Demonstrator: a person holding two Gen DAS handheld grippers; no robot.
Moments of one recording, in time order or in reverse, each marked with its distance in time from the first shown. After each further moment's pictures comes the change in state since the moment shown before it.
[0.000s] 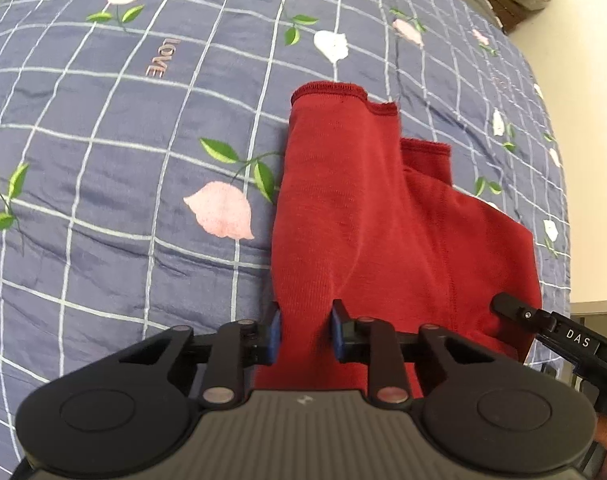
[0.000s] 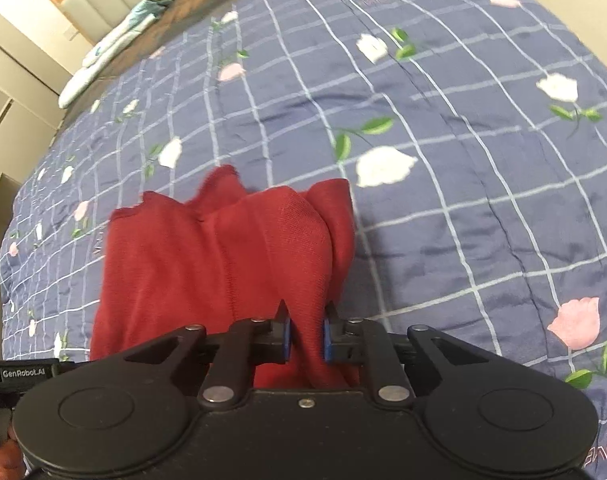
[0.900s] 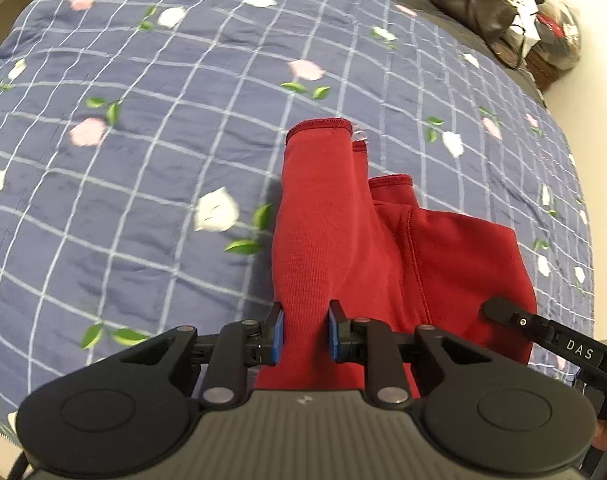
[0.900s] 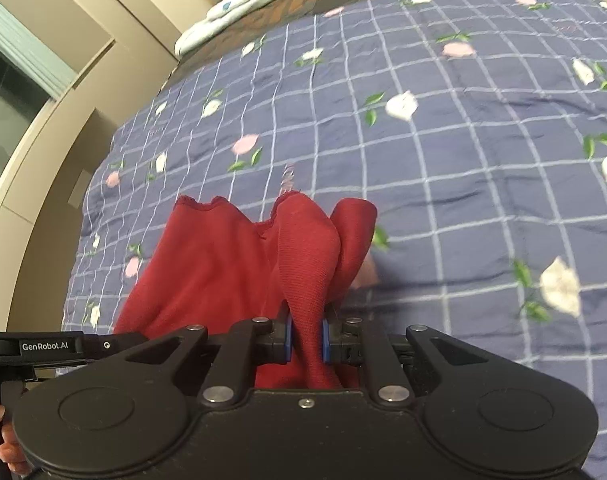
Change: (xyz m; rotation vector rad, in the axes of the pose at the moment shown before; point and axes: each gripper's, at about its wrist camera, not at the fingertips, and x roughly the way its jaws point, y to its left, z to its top) left arm -0.131 0.168 -0.021 -0.074 -0.147 0.098; right arm 0.006 0.212 -0.072 -0.188 0.028 0.190
